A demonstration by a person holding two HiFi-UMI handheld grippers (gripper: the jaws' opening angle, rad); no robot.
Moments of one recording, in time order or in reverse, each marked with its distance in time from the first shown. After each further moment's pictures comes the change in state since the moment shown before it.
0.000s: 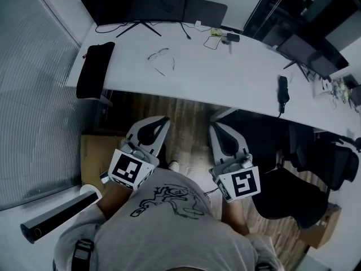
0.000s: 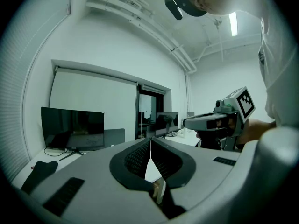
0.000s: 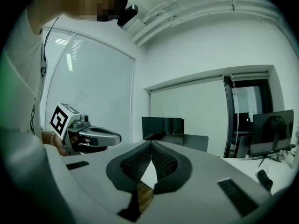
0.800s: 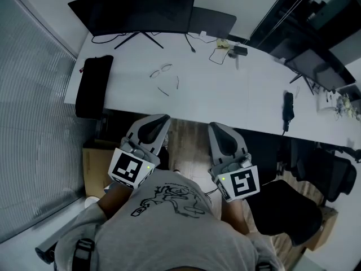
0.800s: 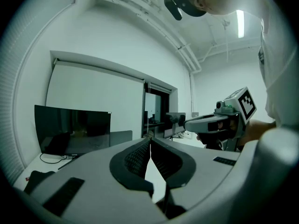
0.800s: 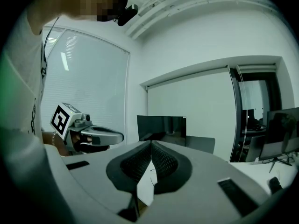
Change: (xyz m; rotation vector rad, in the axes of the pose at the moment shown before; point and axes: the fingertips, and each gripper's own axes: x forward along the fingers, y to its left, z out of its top) left arm 0.095 0.136 0.024 -0.012 0.009 -0.005; right arm 0.153 -0.059 0.025 0.015 0.029 0.014
